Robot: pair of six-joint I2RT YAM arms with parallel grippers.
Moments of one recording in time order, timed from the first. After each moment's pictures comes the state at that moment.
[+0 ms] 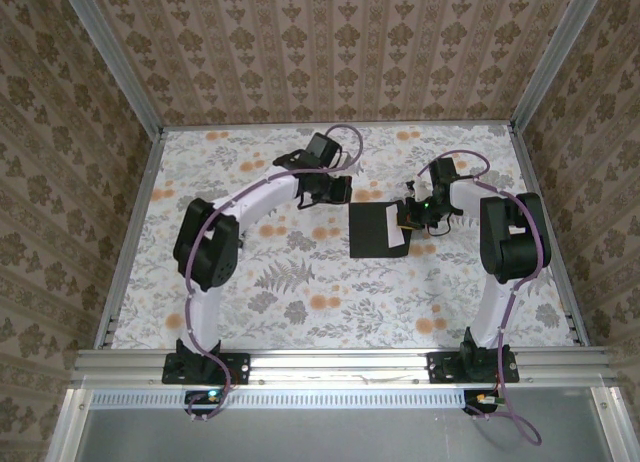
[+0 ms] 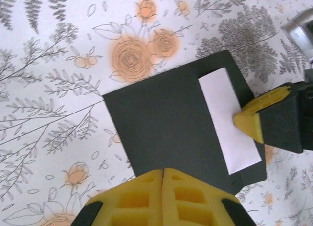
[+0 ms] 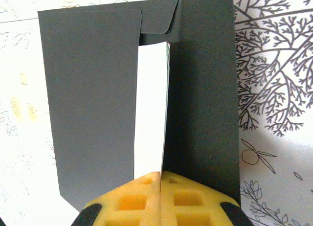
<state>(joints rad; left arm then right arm) -0.67 2.04 1.66 -0.60 0.29 -0.40 0.05 1.93 1.19 -0.57 -0.57 0.13</state>
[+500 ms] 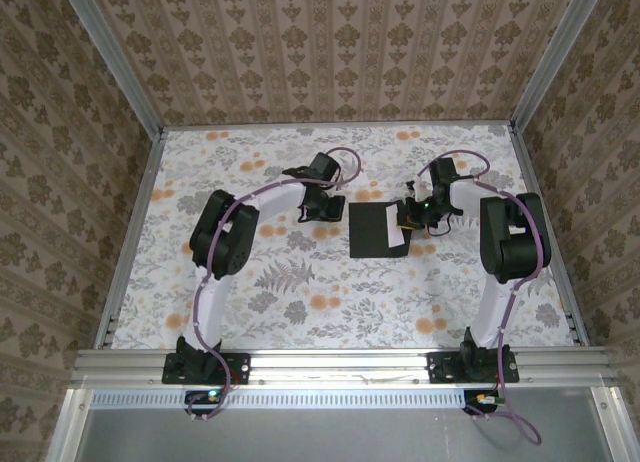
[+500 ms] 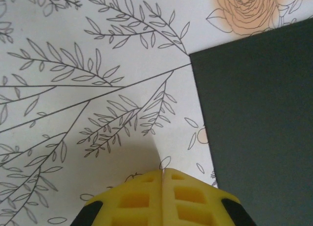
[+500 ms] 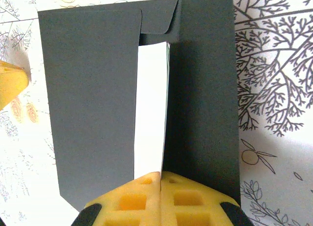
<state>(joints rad) -0.65 2.19 1.62 -0.59 0.24 -0.40 0.05 1.93 1.19 -0.57 -0.57 0.14</state>
